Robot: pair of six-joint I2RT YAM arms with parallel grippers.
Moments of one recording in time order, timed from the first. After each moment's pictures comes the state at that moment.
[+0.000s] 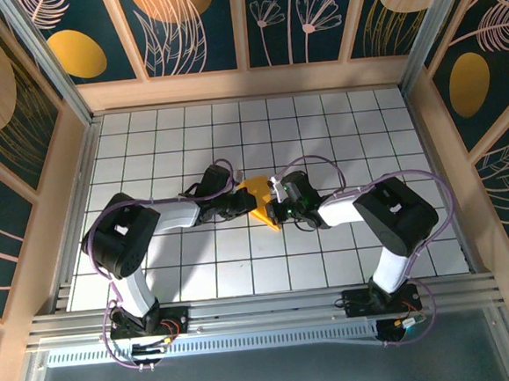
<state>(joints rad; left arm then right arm) -0.61 1.80 0.83 0.16 0.48 -0.85 0.68 1.74 0.67 0.30 -0.23 0.31</state>
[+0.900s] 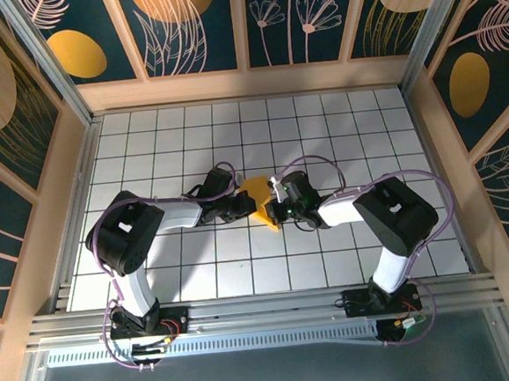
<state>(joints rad) -0.62 1.83 0.83 0.14 0.44 -0.84 0.68 1.74 0.67 0.30 -0.23 0.31</state>
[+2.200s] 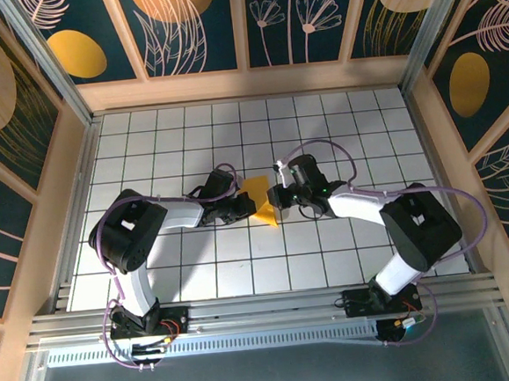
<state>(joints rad) -0.62 1.85 0.83 0.14 0.42 -0.84 0.61 1.57 0.77 0.05 -0.29 0.31</state>
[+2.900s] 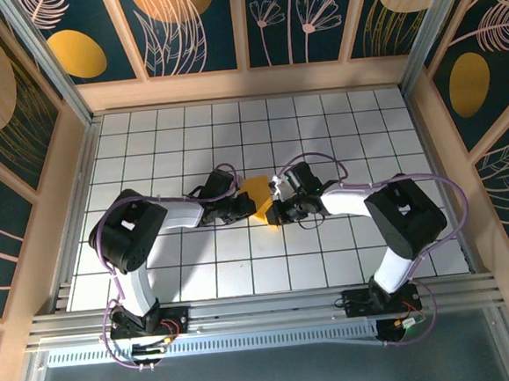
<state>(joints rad) -0.62 1.85 0.84 0.14 0.41 -0.84 0.61 1.69 0.79 -0.10 -0.58 0.40</state>
